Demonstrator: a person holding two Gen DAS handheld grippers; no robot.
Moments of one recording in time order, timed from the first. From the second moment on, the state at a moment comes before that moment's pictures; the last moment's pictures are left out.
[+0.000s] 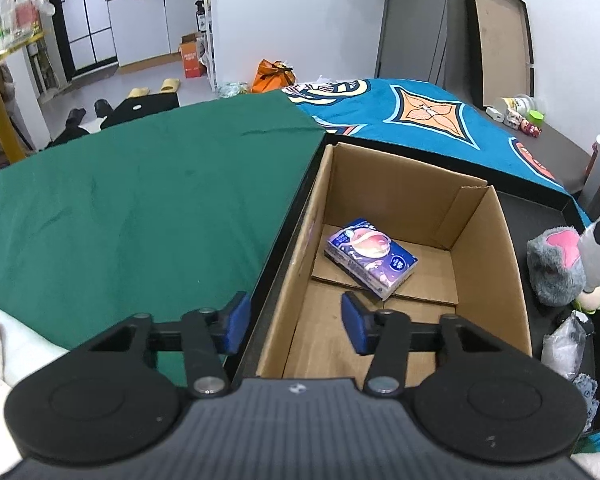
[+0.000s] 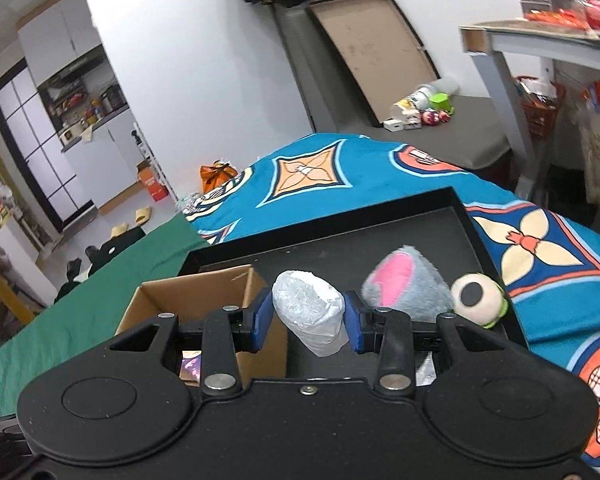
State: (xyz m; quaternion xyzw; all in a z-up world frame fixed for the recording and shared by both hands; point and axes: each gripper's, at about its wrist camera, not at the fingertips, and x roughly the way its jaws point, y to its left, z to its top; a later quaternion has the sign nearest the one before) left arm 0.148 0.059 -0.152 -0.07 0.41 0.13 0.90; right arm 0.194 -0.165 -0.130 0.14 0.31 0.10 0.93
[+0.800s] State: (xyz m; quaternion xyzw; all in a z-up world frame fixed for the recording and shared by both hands) left arm 0.143 0.088 -0.157 -0.14 0.39 0.12 0.90; right arm 0.198 -0.064 -0.114 0.01 0.29 0.19 0.94
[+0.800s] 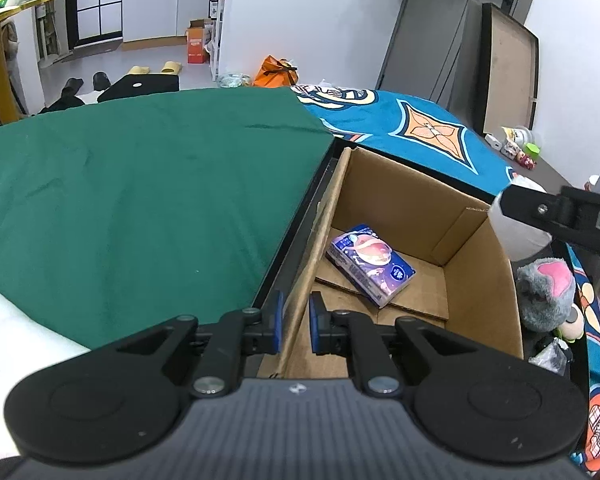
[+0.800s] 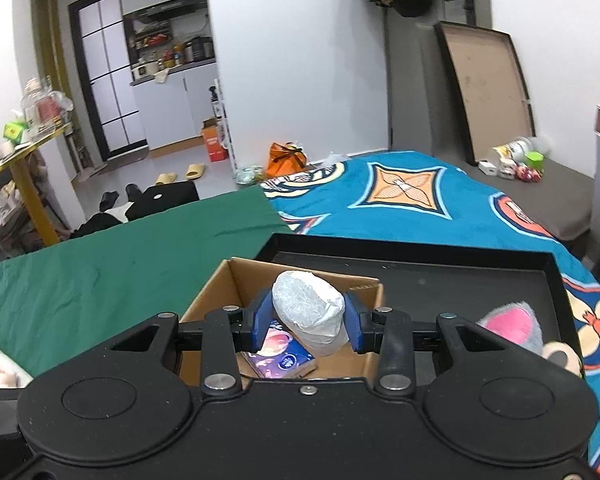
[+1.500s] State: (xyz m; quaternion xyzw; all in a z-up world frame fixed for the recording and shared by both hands) left arm 0.144 0.083 -0.155 -0.13 0.40 0.12 0.90; right arm 0.193 -0.106 -0.137 0.02 0.31 0.14 0.94
